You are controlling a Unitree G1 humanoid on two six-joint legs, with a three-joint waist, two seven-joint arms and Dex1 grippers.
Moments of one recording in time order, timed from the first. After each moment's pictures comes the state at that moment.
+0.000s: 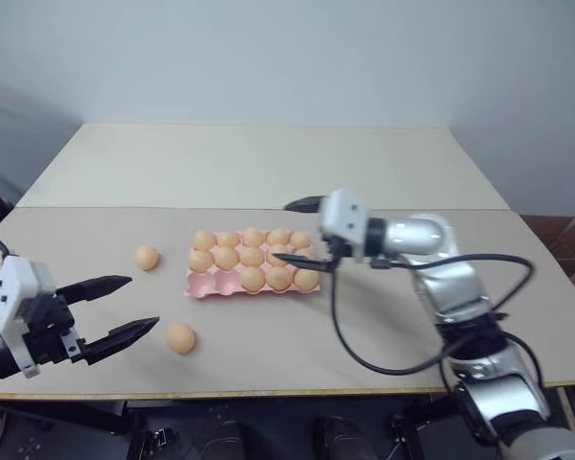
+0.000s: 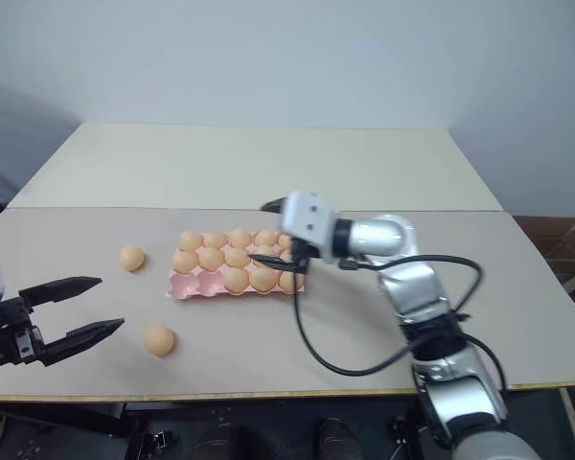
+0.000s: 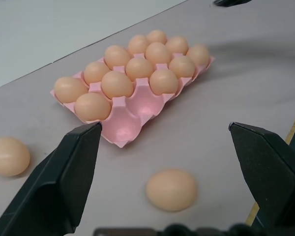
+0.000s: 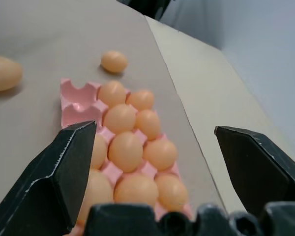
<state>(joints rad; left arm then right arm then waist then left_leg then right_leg) 0.31 0.90 0.77 -0.51 -0.79 0.61 -1.04 -0.67 -0.53 0.10 -0.18 0.21 0.32 1.02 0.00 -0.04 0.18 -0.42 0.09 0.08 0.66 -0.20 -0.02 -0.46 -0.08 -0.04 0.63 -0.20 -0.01</state>
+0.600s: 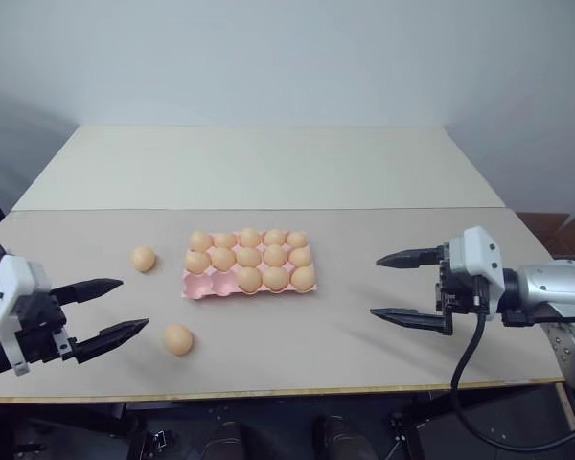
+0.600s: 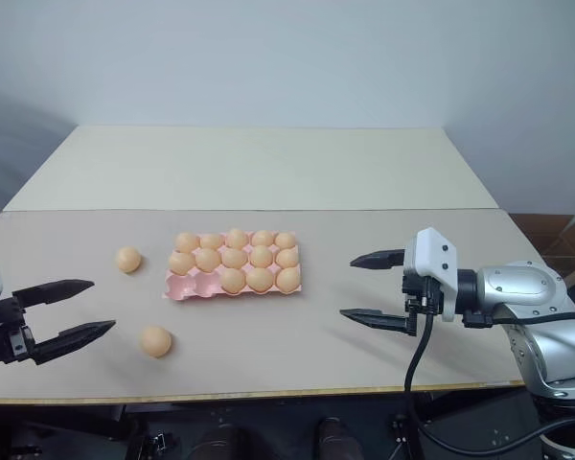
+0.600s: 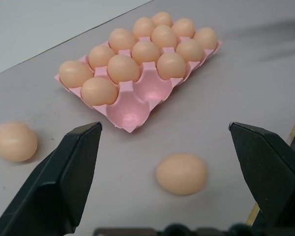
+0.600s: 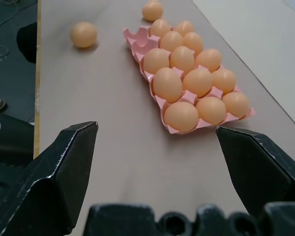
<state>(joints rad) 0.30 0.94 0.76 -0.44 -0.72 0.60 -1.10 -0.27 -0.86 -0.17 -0.41 0.53 0.46 1.19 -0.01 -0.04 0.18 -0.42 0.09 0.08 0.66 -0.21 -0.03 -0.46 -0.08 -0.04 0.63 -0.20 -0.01</state>
